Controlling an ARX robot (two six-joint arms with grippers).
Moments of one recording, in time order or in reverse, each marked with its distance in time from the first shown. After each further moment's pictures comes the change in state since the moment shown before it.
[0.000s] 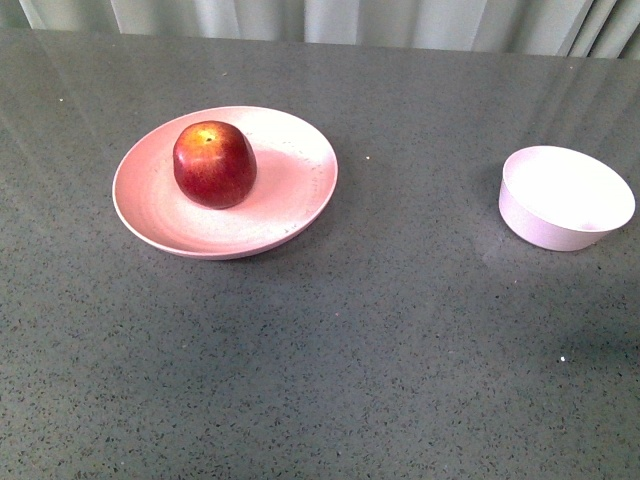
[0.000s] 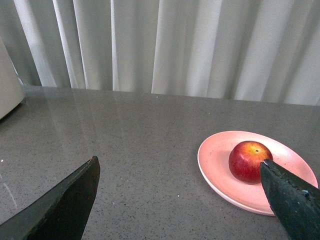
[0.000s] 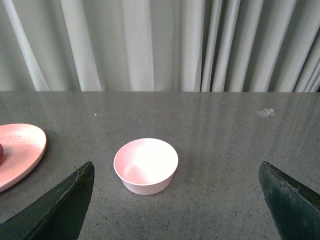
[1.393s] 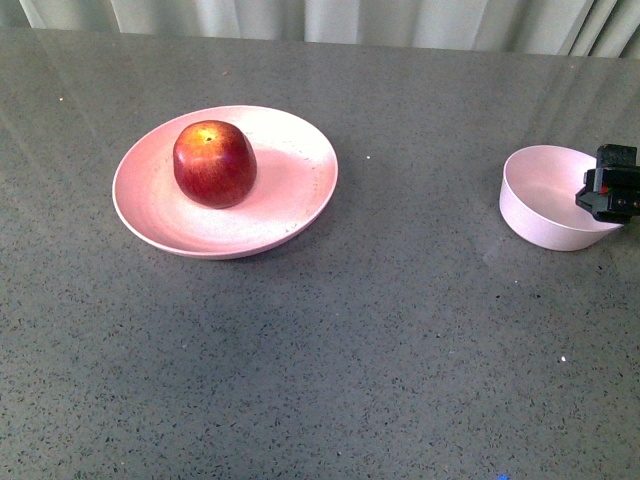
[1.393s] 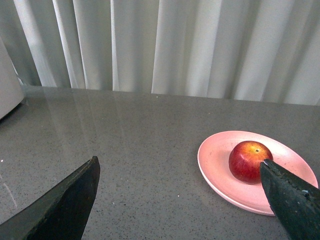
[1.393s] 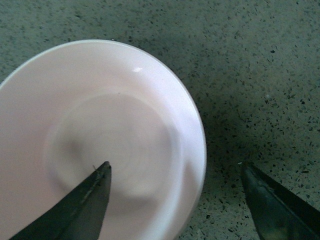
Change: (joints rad) left arm 0.000 0.000 0.000 0.000 0.000 0.000; right arm -0.032 1.918 0.822 0.333 -0.026 0.038
